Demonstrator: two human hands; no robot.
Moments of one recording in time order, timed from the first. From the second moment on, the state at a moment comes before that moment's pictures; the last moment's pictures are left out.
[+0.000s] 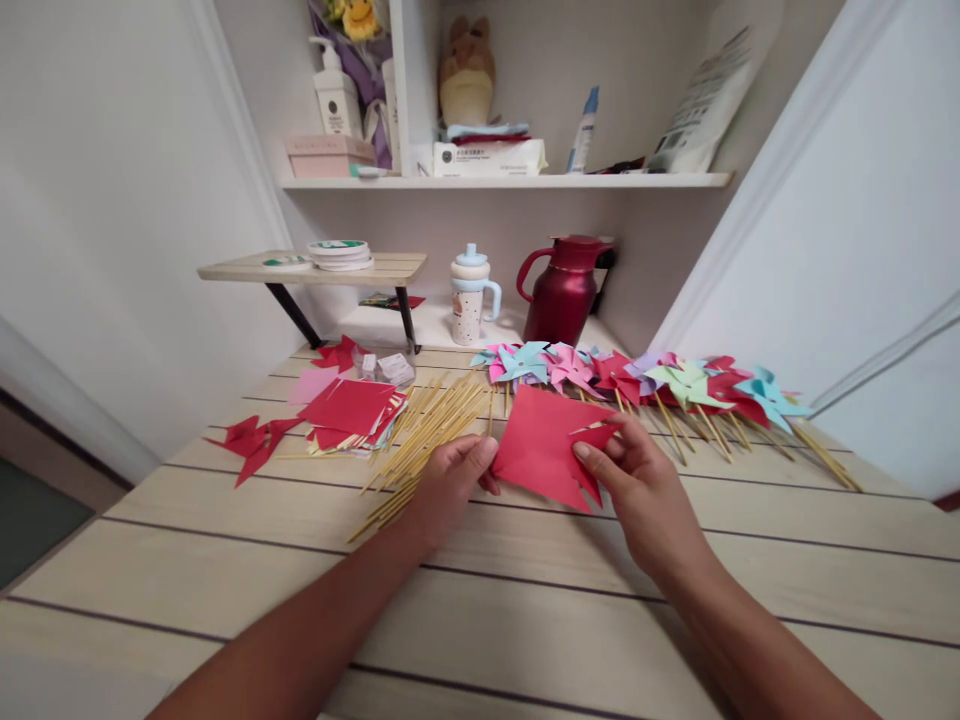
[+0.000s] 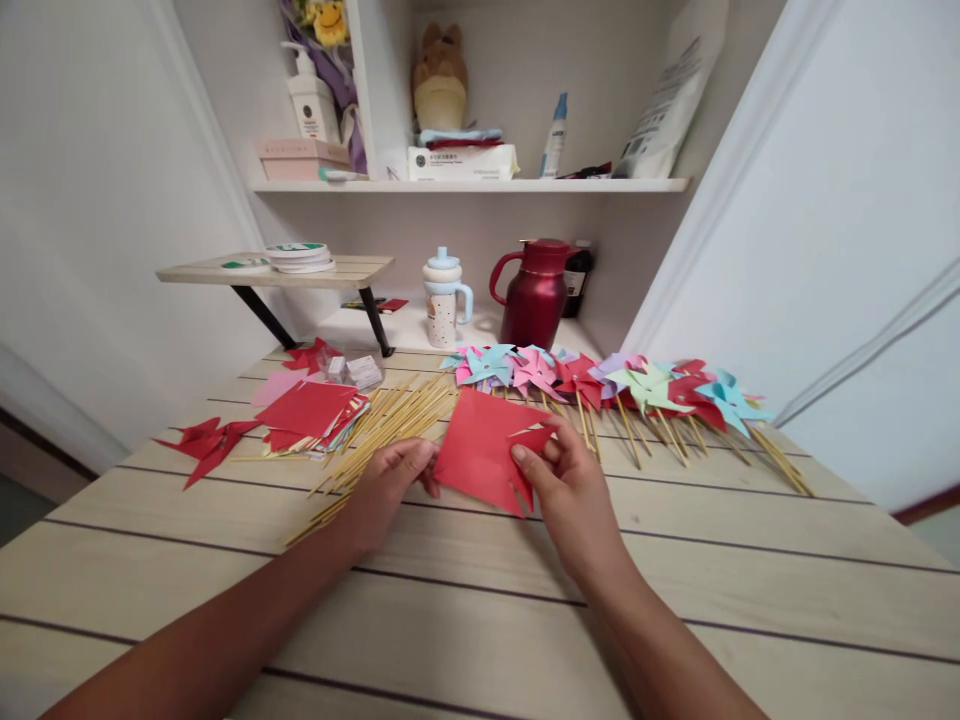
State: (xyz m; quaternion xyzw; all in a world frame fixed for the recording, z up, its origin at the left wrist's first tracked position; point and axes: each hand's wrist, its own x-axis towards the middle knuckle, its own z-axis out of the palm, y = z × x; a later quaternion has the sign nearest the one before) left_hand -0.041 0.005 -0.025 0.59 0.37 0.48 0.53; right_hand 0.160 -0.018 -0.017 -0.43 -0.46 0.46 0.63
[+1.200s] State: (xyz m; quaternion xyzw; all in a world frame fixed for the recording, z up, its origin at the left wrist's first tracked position) left_hand -0.031 0.005 -0.032 0.49 0.24 0.50 0.68; right_hand 0.148 -0.025 -0.018 -0.42 -0.40 0.43 0.70
